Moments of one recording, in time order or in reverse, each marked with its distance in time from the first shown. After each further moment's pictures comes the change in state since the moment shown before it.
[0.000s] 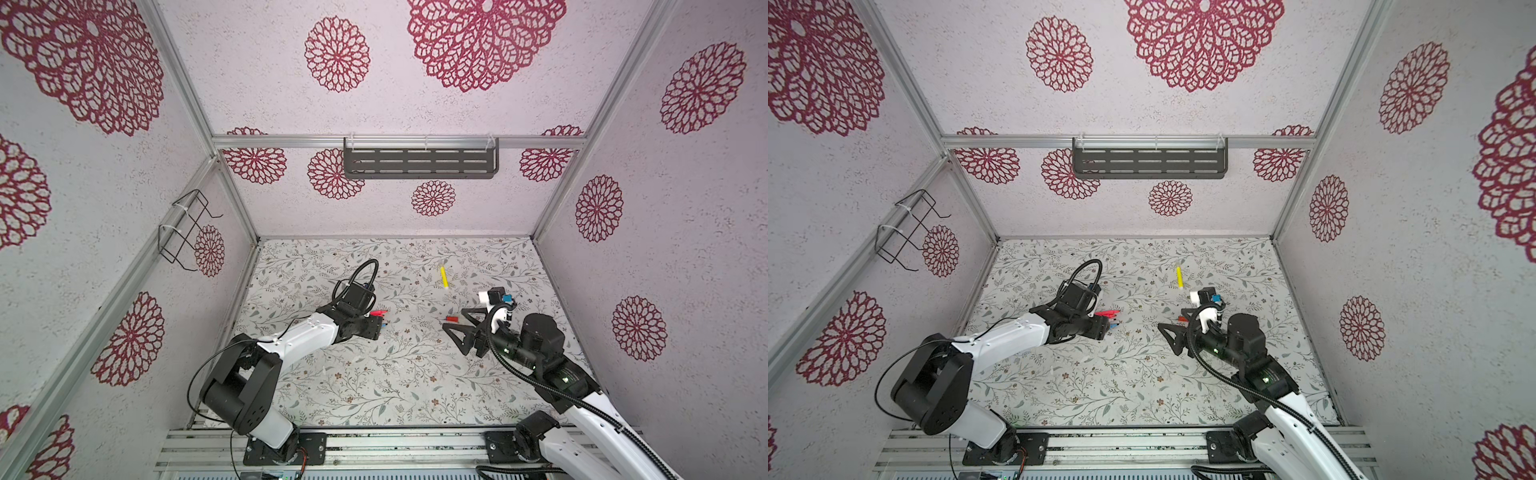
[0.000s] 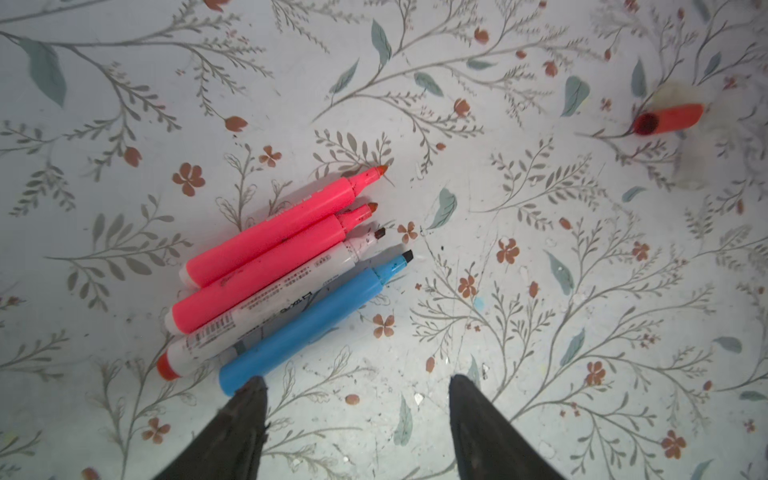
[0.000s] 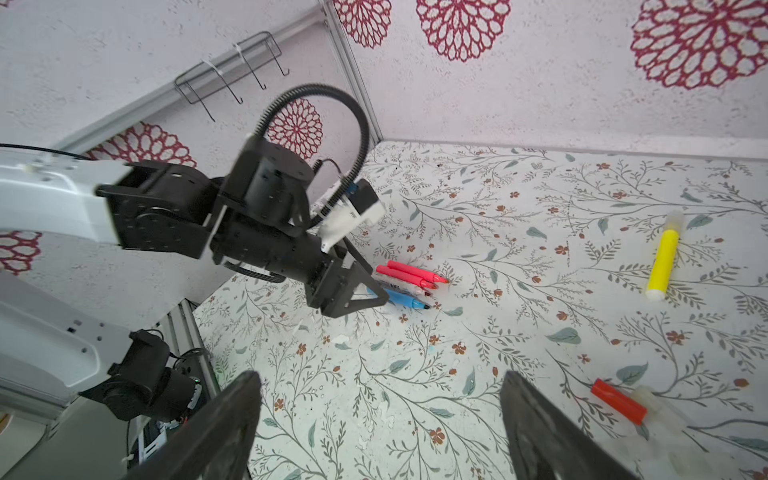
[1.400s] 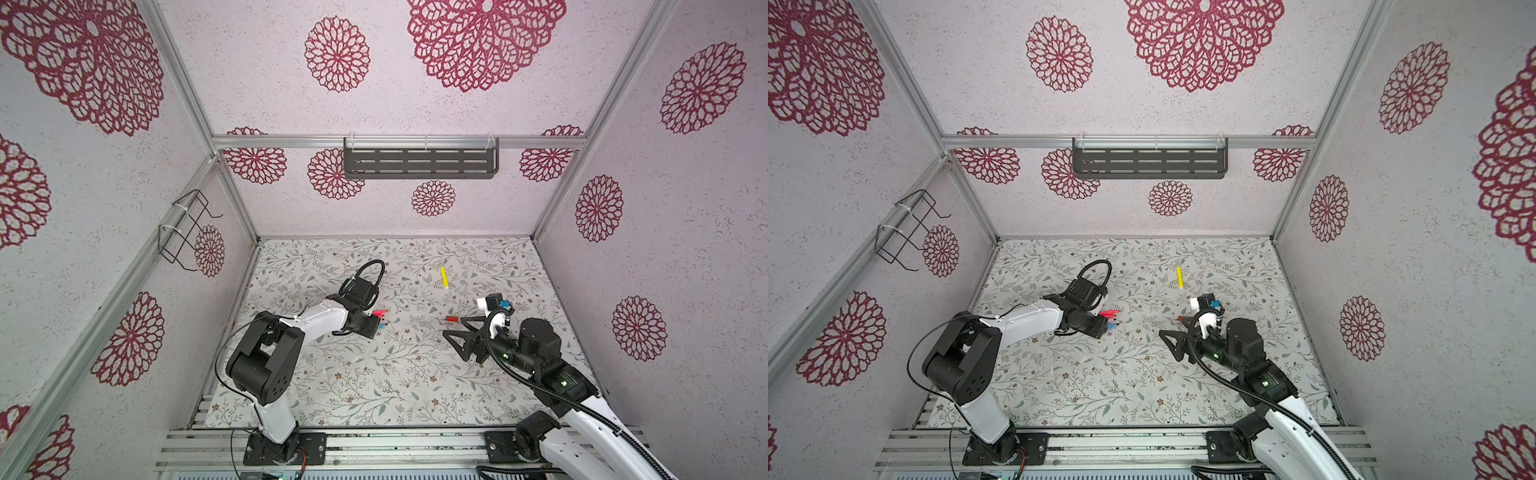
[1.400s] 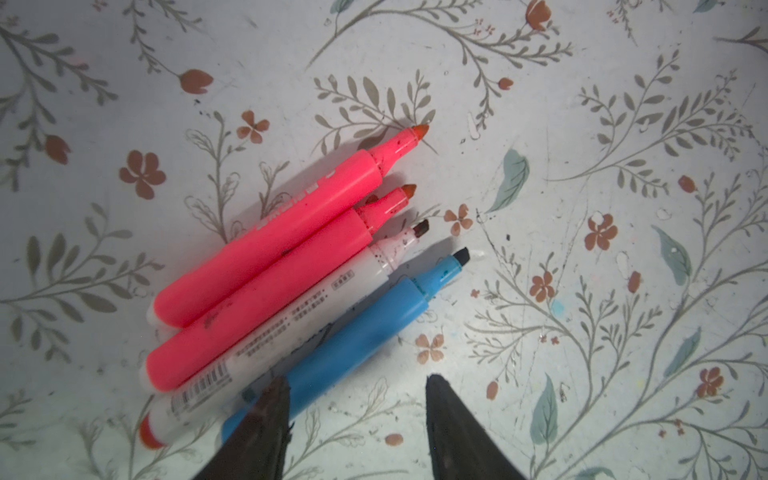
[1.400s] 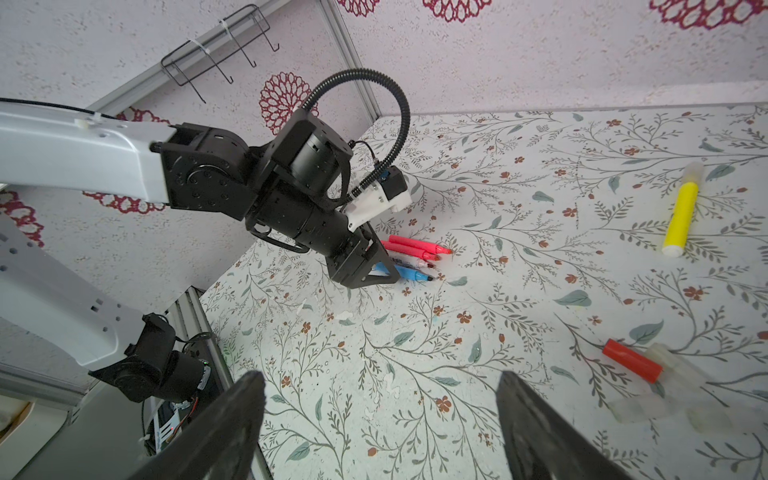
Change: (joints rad) left arm 0.039 0.161 0.122 -0.098 0.035 0.110; right arm 0.000 -0.018 -0.048 -0.026 -0.012 0.027
